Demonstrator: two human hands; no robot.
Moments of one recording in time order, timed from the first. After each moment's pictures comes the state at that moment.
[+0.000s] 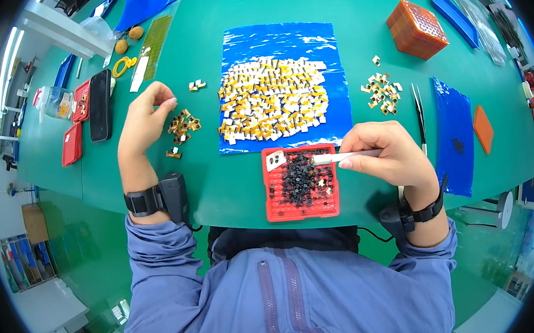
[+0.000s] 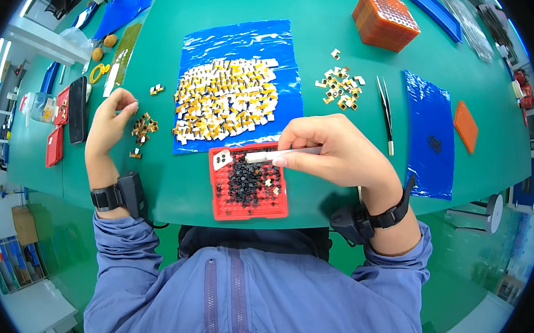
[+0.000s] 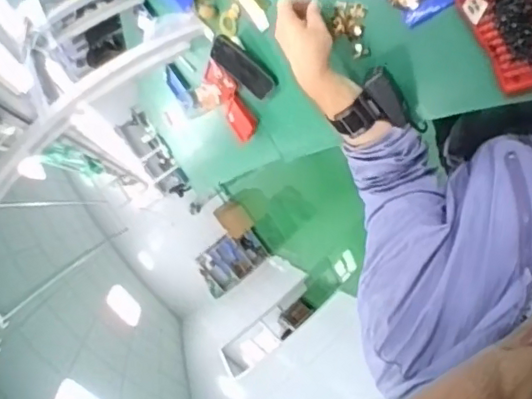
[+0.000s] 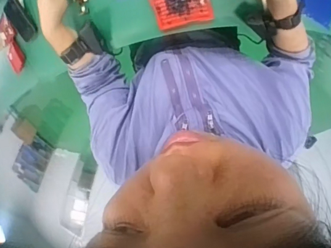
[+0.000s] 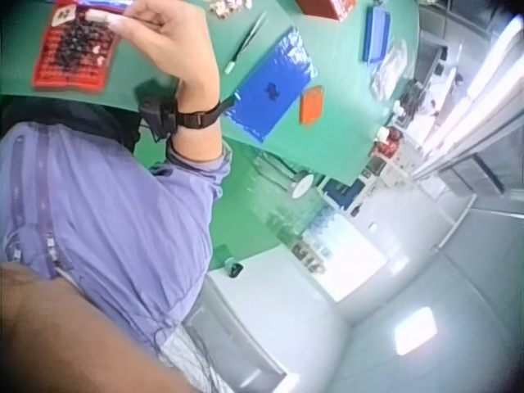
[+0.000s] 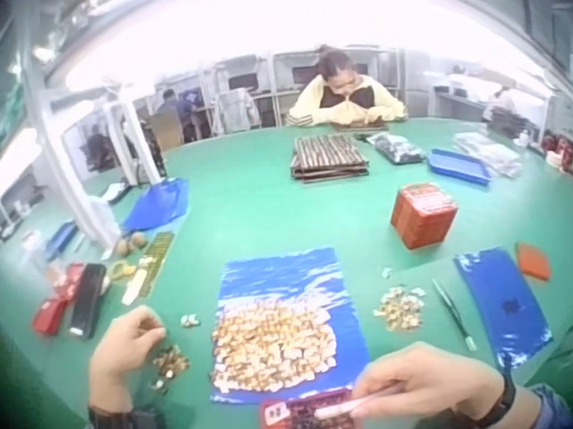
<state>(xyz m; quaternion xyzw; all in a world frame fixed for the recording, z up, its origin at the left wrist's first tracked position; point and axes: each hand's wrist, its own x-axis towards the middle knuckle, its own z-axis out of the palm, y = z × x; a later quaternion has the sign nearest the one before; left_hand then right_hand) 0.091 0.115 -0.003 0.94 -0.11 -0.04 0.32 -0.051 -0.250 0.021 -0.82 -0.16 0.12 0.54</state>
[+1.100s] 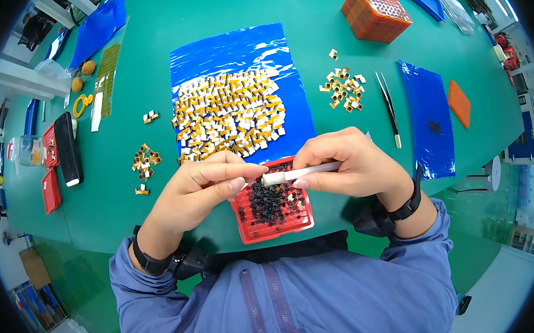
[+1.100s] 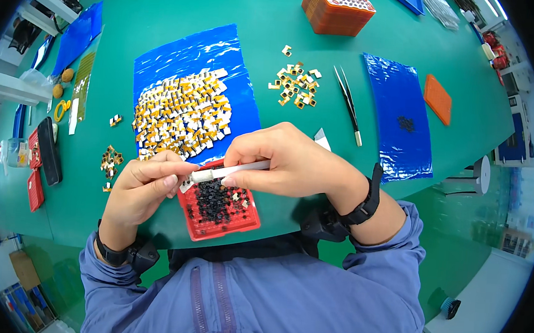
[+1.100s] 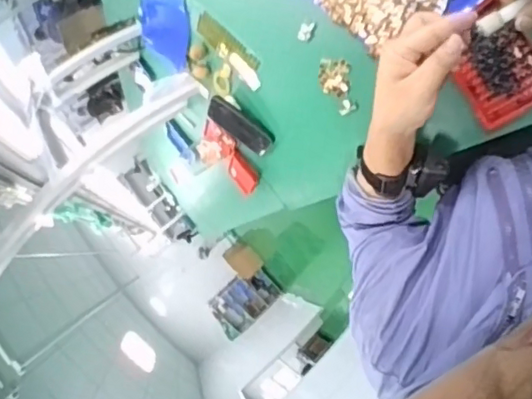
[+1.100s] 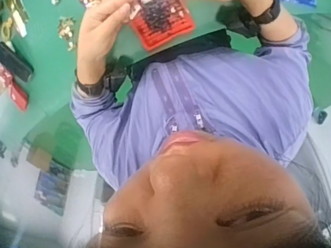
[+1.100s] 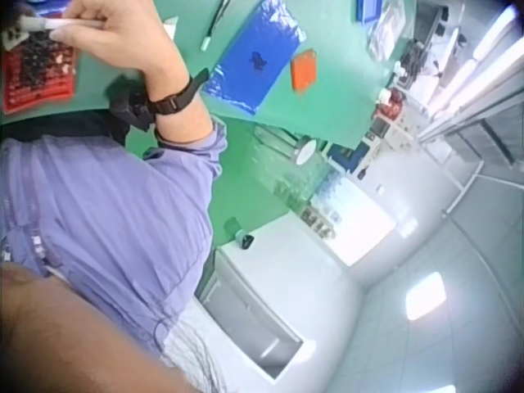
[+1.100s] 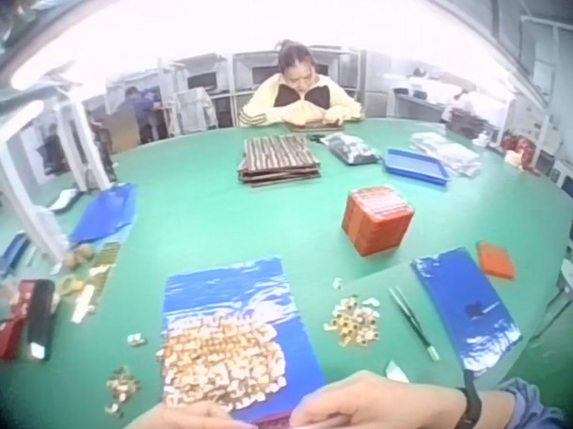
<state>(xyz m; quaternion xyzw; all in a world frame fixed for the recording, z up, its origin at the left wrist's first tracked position) 0.015 0.012 0.003 0.59 -0.25 -0.39 0.66 -0.049 -0.244 0.015 -0.80 -0.19 0.10 0.56</state>
